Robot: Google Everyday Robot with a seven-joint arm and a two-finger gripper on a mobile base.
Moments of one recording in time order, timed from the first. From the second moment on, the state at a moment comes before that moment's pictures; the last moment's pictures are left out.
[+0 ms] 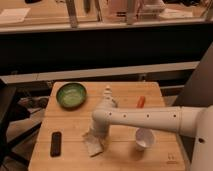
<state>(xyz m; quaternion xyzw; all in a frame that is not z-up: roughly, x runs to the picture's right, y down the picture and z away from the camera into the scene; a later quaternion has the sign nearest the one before) -0.044 0.274 0.770 -0.27 -0.31 -0.46 0.79</state>
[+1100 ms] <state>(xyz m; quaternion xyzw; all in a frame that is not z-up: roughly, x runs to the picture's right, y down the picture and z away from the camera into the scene) -0.039 0.276 0.783 -0.27 -0.30 -0.46 0.79</state>
